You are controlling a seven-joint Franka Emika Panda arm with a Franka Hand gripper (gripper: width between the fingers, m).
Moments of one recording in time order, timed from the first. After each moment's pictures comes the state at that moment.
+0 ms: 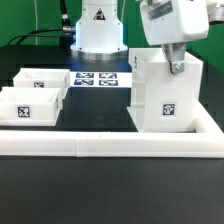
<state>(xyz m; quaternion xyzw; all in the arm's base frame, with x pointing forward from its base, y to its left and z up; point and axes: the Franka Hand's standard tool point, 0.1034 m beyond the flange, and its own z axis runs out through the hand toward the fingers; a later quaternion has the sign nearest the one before) 0.598 0.100 0.103 -0.72 0.68 -0.03 0.15</state>
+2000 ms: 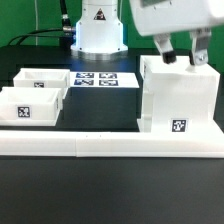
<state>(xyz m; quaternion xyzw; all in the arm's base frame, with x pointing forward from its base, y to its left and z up) 0.638 0.082 0.141 -0.81 0.57 -0.02 0.16</state>
